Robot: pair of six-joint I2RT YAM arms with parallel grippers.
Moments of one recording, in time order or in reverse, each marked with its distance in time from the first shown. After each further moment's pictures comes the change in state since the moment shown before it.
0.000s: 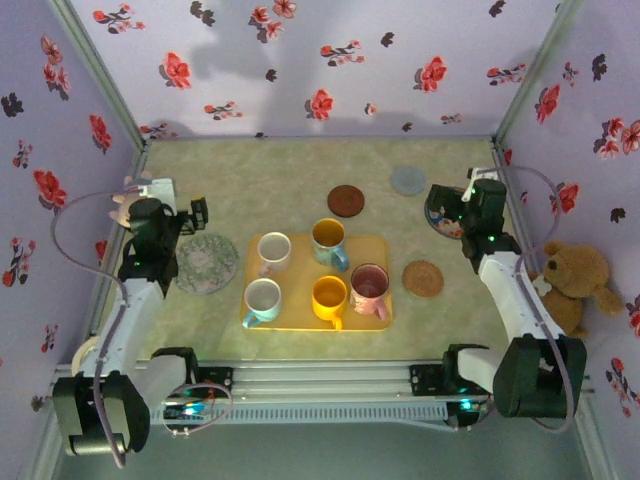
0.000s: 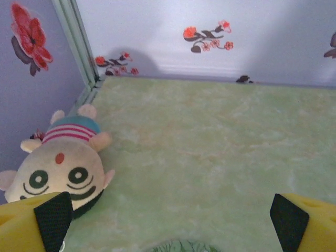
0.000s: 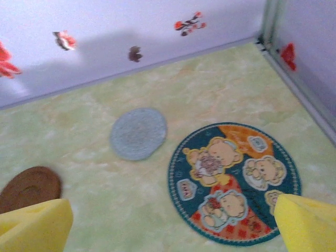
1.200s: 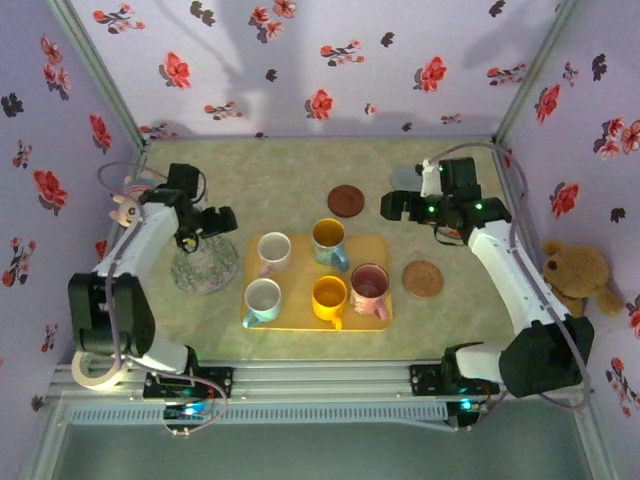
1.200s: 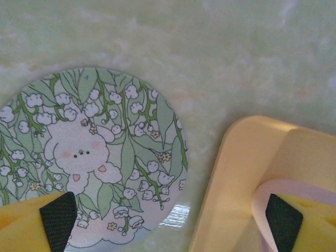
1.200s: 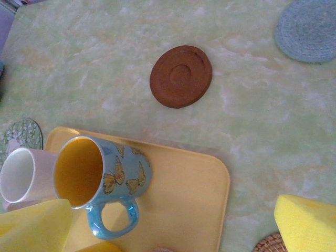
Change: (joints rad) left arm -0.102 0.534 0.483 -0.789 0.176 -0.317; right arm 0.218 0.140 0.346 -0.528 -0.360 0.016
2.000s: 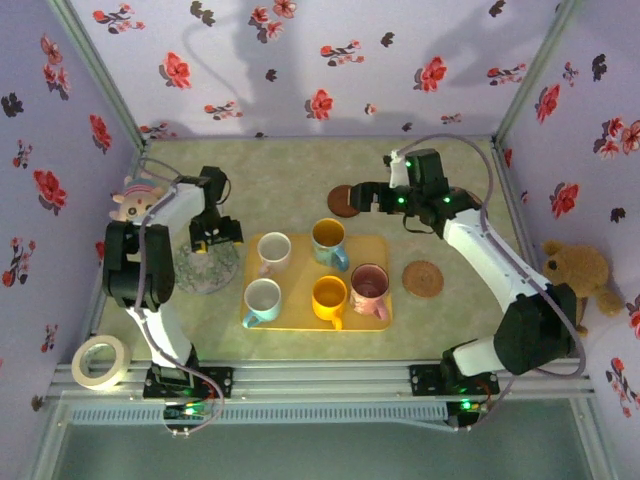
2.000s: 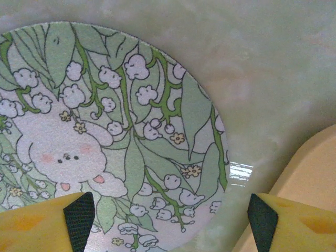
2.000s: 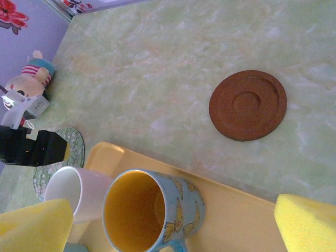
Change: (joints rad) left arm -0.061 0.319 0.137 -0.123 -0.106 -0.034; right arm 0.158 0.122 0.021 0.228 -0.005 0.101
